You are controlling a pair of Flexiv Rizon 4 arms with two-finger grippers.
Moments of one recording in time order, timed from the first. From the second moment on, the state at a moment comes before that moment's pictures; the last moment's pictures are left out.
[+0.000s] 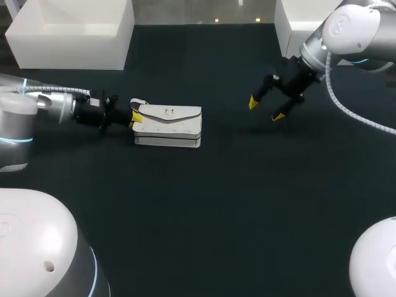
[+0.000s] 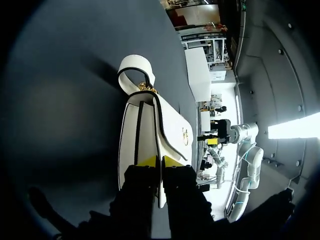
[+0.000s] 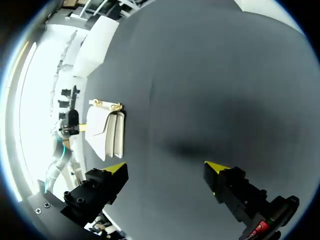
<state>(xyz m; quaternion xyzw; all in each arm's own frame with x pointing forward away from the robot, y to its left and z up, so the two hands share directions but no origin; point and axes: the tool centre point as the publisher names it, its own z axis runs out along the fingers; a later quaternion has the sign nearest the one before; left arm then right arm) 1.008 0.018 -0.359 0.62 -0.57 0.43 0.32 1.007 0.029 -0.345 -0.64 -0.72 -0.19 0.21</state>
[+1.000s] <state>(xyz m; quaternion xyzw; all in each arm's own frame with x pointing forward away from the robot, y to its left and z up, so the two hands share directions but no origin) 1.061 0.147 -0.355 0.65 -0.59 0.41 0.25 1.039 -0.039 -0.315 -0.71 -0.70 -0.09 -0.02</state>
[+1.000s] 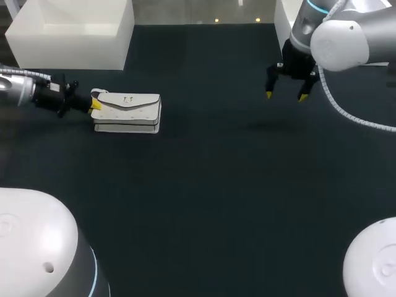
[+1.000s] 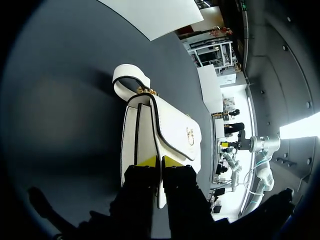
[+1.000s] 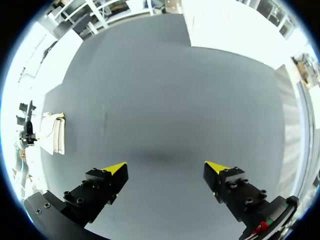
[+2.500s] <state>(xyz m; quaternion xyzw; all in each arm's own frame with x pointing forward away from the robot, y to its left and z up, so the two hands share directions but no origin) 1.144 0.283 -0.345 0.66 -0.57 0.44 0.21 1.045 -0.088 -0.308 -0.72 -0.69 -0.05 -0.05</state>
